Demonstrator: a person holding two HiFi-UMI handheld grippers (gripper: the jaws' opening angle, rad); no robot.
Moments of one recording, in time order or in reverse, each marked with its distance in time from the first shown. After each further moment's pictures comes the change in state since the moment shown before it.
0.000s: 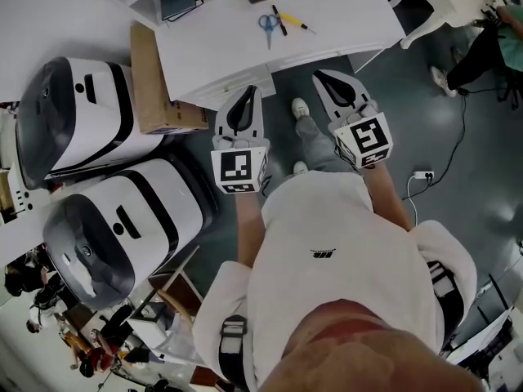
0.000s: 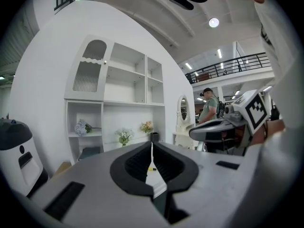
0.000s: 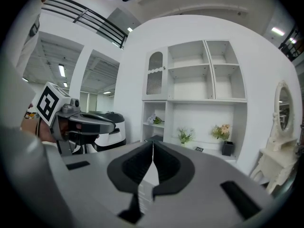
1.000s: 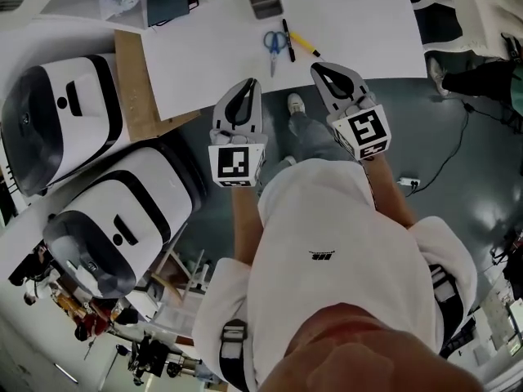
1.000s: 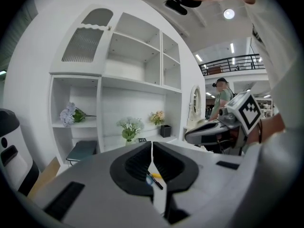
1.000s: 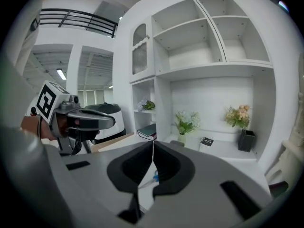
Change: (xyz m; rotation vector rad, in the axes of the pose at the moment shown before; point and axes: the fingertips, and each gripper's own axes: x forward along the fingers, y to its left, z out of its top) left arm 0.203 0.089 -0.021 -0.079 0.113 0.050; right arm 0.192 -0.138 -0.042 0.062 0.152 0.162
